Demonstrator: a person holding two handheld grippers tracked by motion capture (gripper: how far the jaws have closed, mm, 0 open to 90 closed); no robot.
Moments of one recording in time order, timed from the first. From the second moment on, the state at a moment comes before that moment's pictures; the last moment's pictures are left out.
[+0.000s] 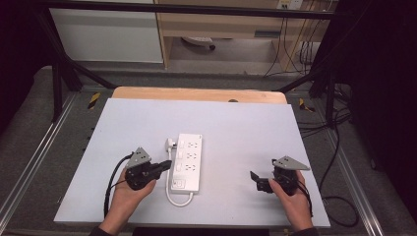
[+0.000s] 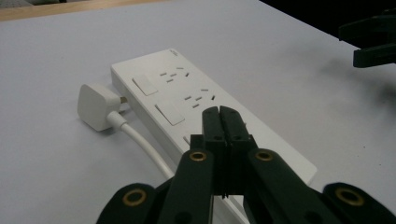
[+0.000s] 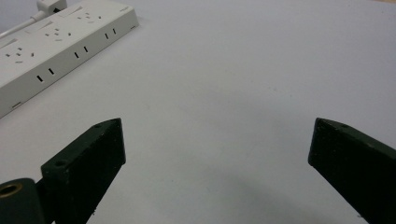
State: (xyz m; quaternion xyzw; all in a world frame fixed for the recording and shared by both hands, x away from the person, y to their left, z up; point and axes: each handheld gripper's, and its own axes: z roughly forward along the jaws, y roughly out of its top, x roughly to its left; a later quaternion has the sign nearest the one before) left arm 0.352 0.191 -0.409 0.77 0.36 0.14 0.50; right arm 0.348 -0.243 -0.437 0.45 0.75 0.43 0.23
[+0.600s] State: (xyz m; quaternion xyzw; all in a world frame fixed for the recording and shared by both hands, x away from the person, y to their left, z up) left arm 0.348 0.177 -0.418 0.80 0.35 0.12 0.48; right arm 0.348 -0.243 -0.436 0.46 0.74 0.43 0.23
